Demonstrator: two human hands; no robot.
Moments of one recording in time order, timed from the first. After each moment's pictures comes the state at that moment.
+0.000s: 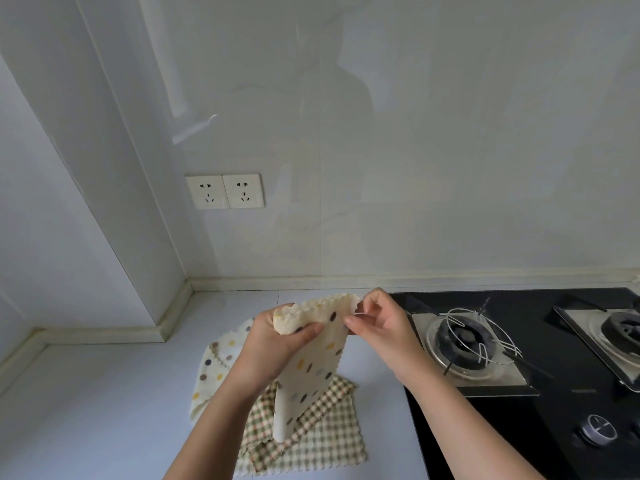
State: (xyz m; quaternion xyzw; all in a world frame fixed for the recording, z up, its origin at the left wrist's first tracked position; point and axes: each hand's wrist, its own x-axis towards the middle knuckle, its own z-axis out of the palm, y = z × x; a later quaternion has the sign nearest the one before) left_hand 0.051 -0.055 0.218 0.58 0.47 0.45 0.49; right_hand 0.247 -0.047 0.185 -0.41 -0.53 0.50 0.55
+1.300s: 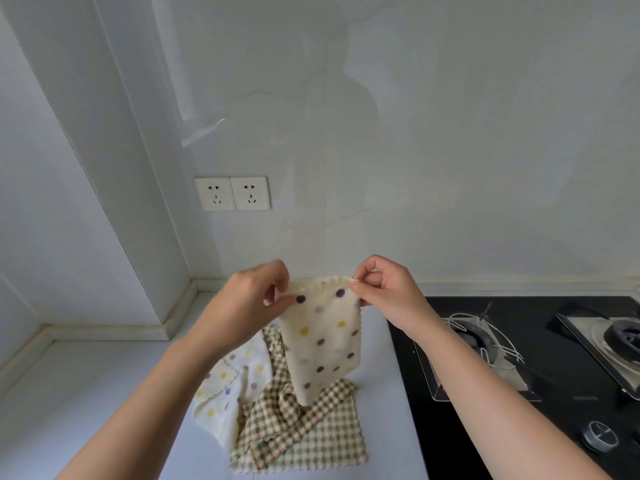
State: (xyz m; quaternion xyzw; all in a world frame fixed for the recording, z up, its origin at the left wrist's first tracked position) left_hand 0.004 -0.029 0.261 0.84 0.42 0.35 0.04; right_hand 0.252 -0.025 0.243 -0.47 -0.61 0.42 0.48
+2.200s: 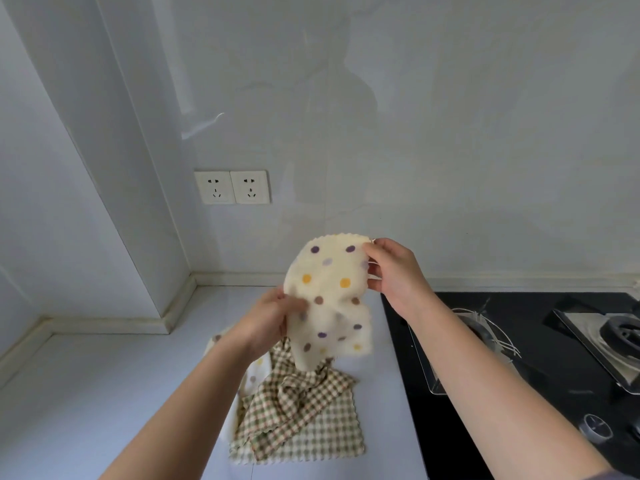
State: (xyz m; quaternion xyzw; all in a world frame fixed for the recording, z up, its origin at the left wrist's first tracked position) left_hand 0.037 -0.022 0.216 0.50 0.44 0.37 0.65; right_hand 0.243 -0.007 0.262 -0.51 -0.40 0.52 0.56
